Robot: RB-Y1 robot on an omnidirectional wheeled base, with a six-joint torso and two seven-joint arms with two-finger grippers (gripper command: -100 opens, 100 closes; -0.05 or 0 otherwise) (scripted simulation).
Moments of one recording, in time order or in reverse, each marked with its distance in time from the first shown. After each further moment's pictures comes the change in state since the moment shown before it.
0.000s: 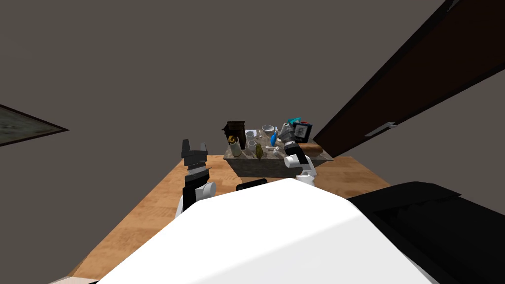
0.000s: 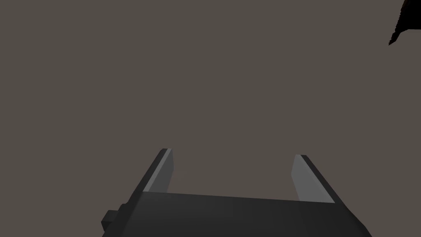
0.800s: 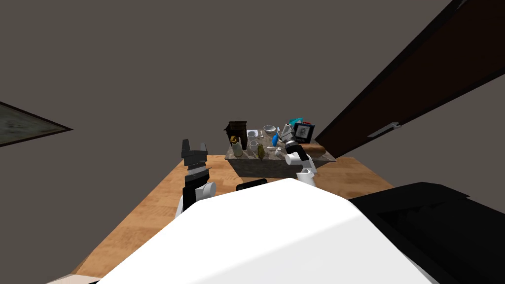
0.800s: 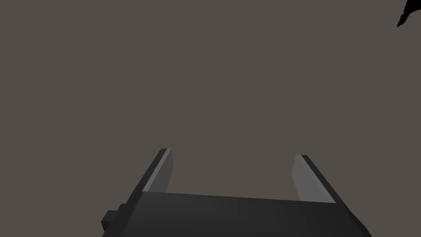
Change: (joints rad) left arm 0.000 0.000 0.000 0.000 0.000 0.000 0.000; right arm -0.051 -0.007 -0.061 0.059 -0.062 0.147 -0.200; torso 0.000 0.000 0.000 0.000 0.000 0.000
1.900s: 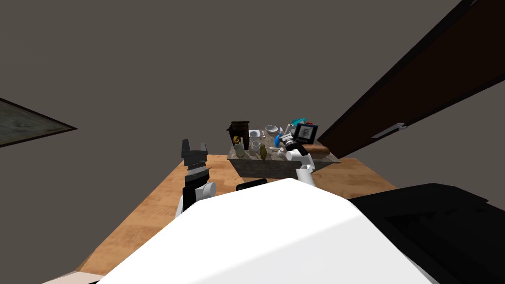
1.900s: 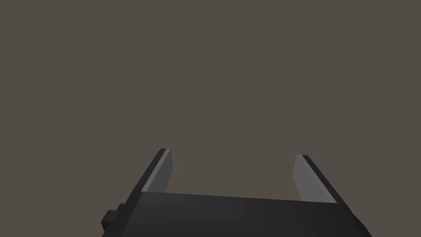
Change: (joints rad) left arm 0.000 0.000 0.000 0.000 0.000 0.000 0.000; right arm -0.088 0.004 -0.082 0.105 -0.078 0.217 -0.271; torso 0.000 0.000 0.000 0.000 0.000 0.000
